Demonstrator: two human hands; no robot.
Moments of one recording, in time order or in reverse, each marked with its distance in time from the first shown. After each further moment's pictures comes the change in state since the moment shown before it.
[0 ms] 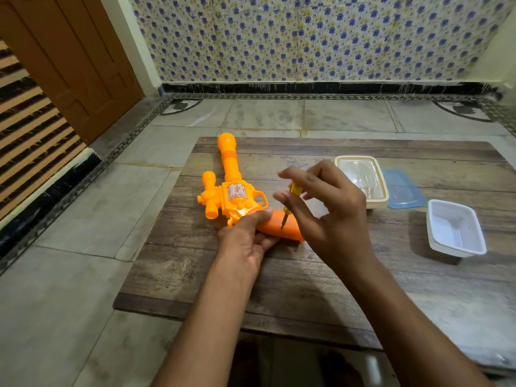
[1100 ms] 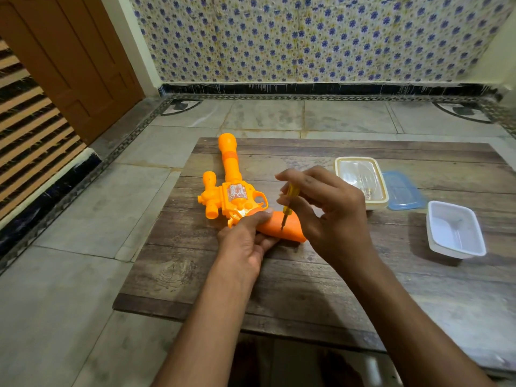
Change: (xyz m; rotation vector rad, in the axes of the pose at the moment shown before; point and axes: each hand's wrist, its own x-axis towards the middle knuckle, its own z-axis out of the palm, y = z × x) left_hand 0.003 -0.001 -0.001 0.006 0.013 -0.002; right_hand 0.003 0.002 -0.002 0.033 -0.070 -0.024
